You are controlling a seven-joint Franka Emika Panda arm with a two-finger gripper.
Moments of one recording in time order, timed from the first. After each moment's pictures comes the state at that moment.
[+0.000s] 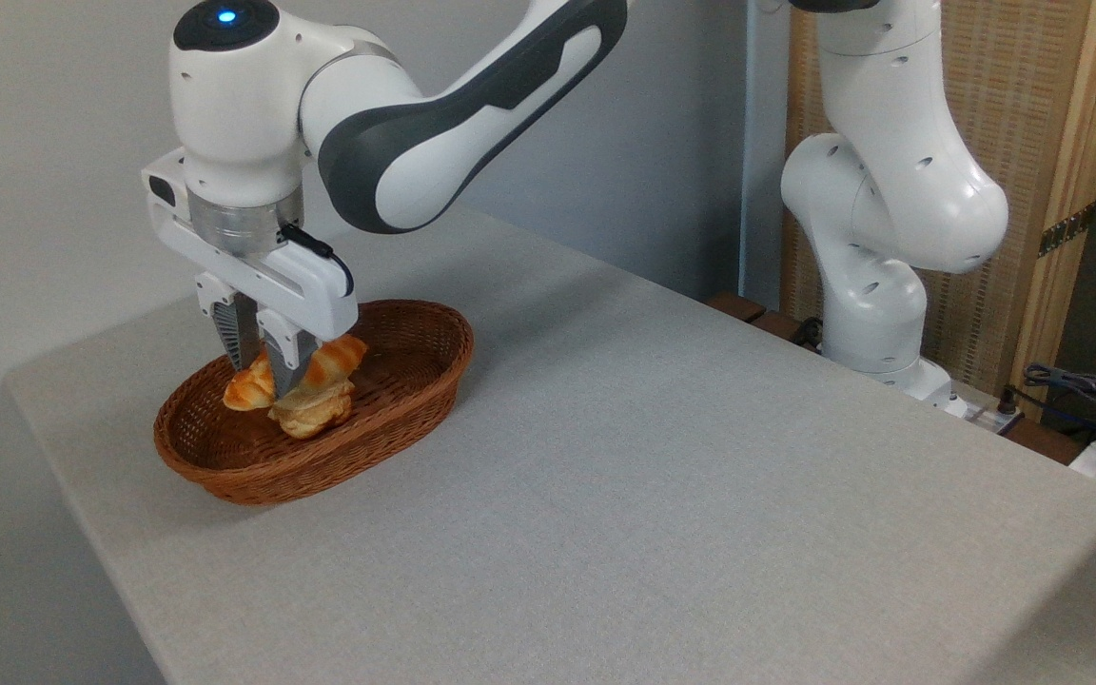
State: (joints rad) arm -0.09 0.22 -0.24 -1.72 -0.33 2.11 0.26
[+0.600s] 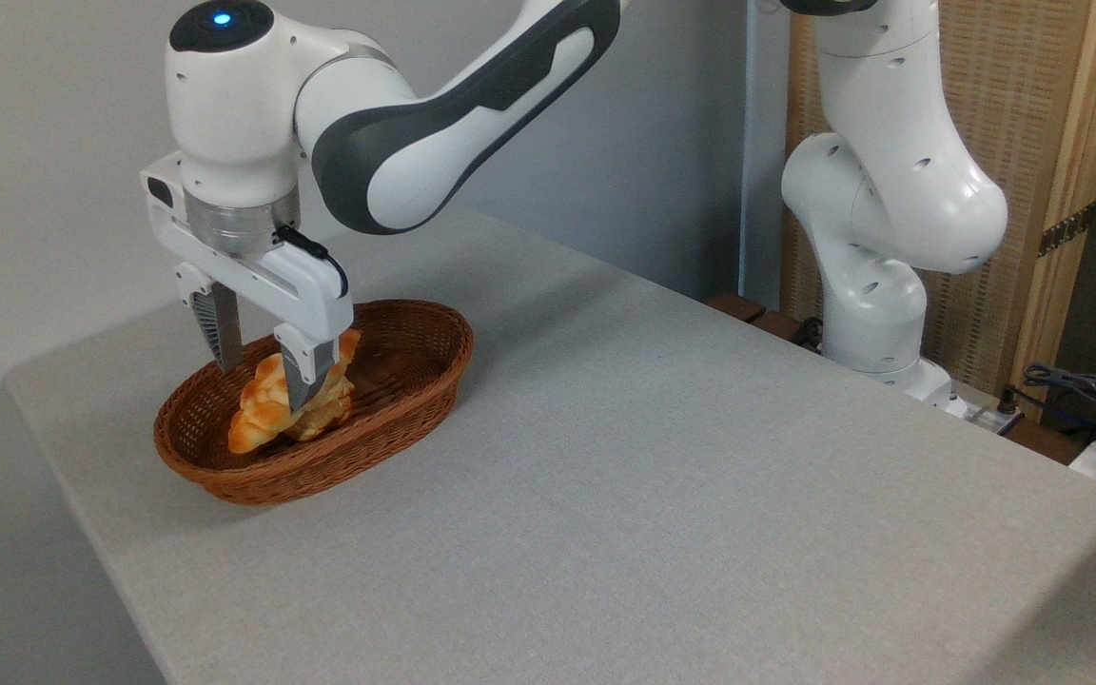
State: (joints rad) arm -0.10 0.23 -0.23 -1.71 -0.29 2.12 0.26
